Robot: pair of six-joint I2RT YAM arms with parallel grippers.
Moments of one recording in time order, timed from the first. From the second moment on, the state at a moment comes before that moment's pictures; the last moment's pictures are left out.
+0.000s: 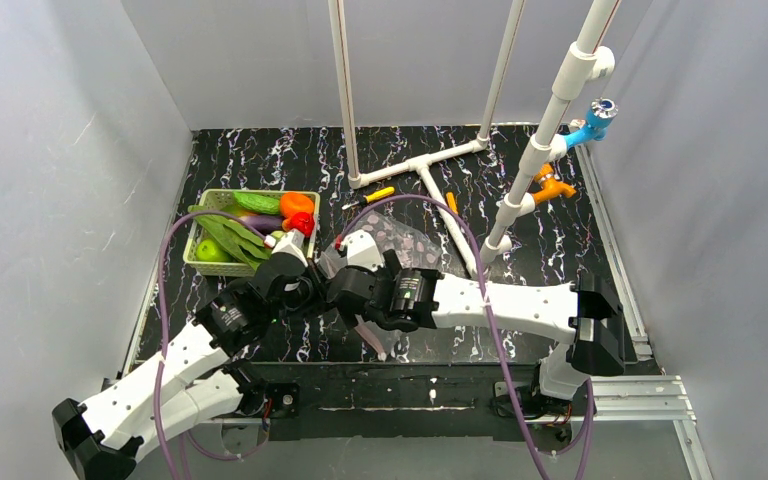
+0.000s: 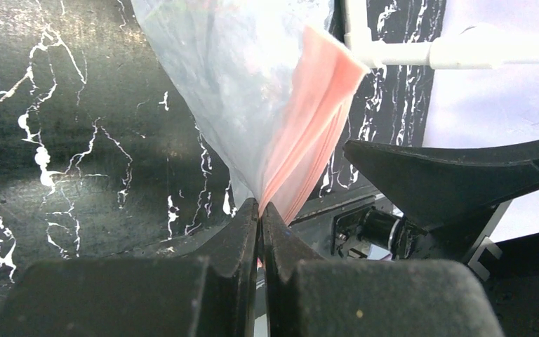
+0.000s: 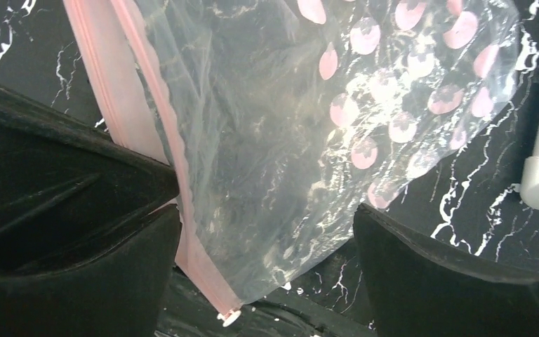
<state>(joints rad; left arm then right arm) -0.79 0.74 0.69 -0.61 -0.07 -1.04 1.37 1.63 1.40 -0.78 0.57 0.66</state>
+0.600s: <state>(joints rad) -0.79 0.71 0.68 -0.59 -0.03 -1.06 1.38 1.57 1.27 -0.60 0.59 0.56</state>
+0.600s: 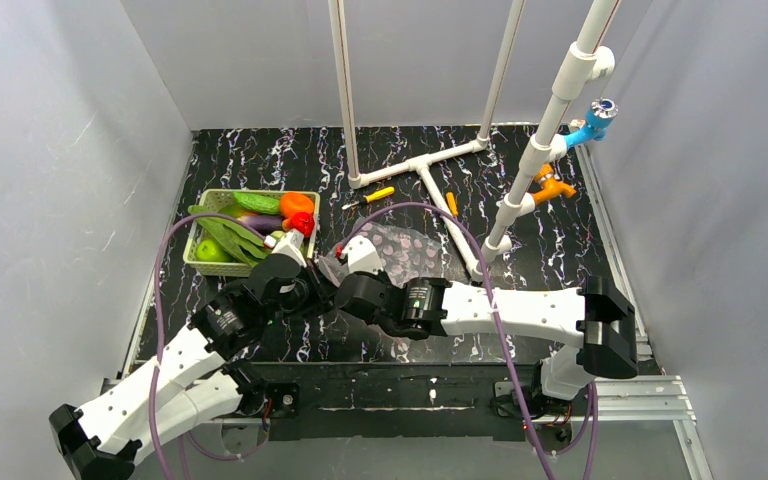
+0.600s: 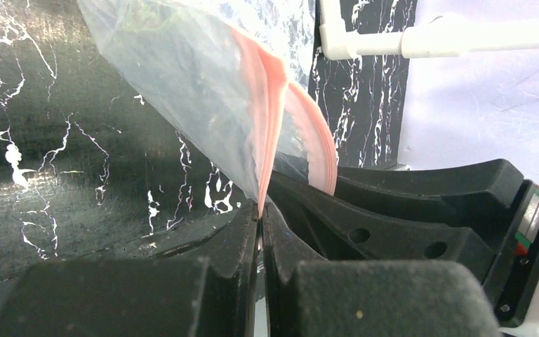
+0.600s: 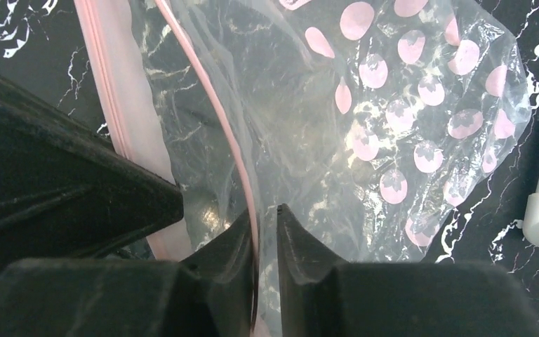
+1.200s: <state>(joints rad) -0.79 0.68 0.69 -0.82 -0.05 -0.96 1.38 1.42 1.24 -0.62 0.81 0.49</state>
